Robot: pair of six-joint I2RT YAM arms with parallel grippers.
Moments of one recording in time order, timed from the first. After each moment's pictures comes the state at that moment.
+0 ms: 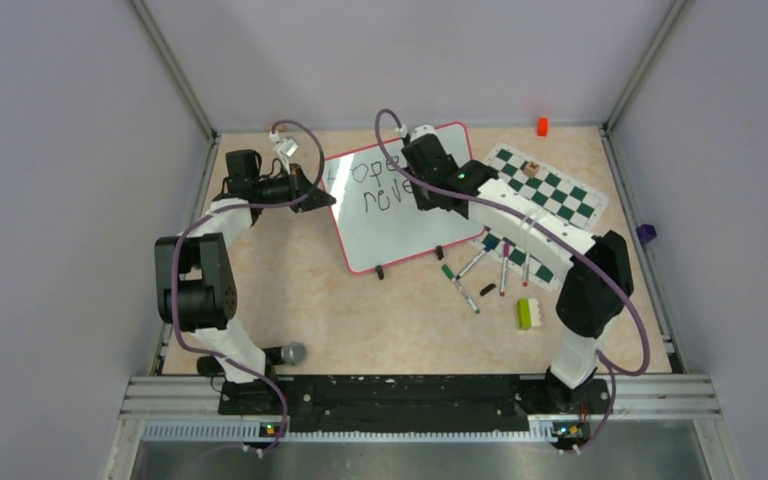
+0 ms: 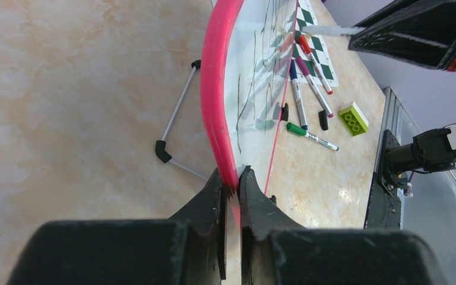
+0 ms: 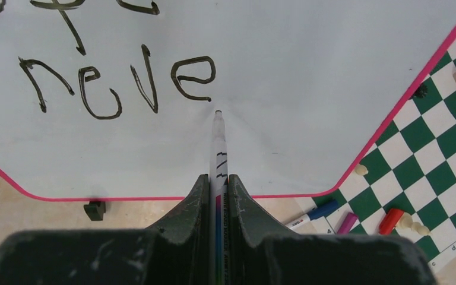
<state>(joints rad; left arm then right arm) 0.07 1.74 1.13 -0.01 1.15 -0.06 0.74 1.81 1.67 -0.69 0.37 0.21</state>
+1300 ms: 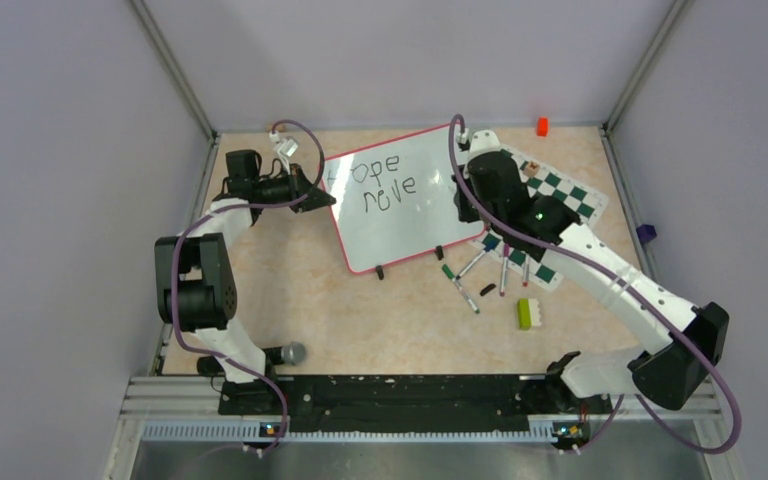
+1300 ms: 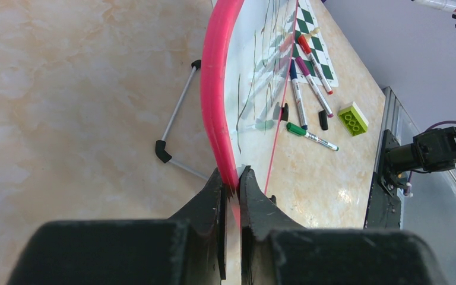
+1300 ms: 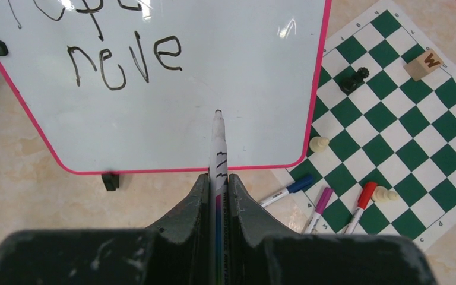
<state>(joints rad) 0.07 1.74 1.13 -0.01 1.15 -0.06 0.70 1.30 1.30 -0.56 0.36 0.23</state>
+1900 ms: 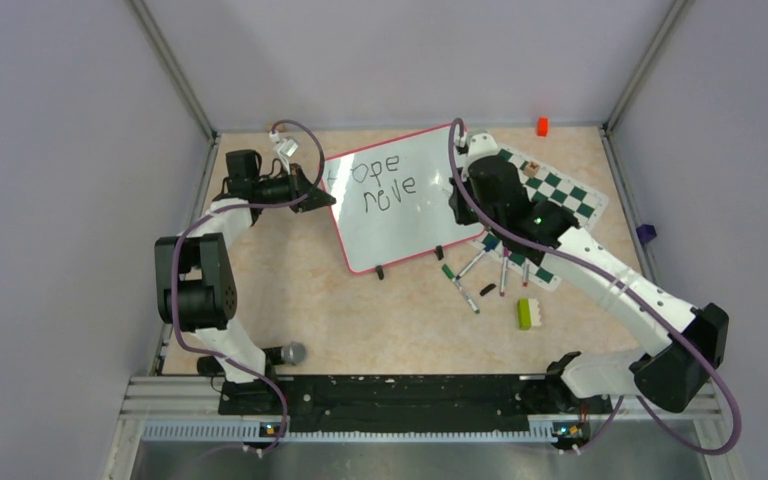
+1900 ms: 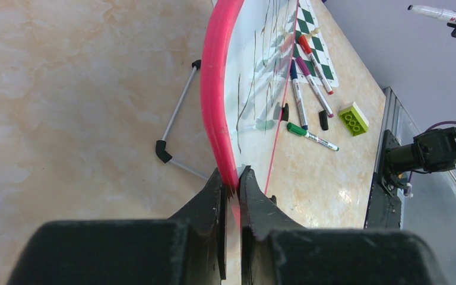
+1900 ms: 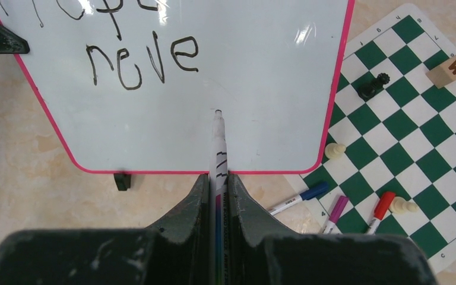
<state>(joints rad) 0.07 1.74 1.13 -0.01 1.15 -0.06 0.70 1.29 1.26 -0.50 0.30 0.23</state>
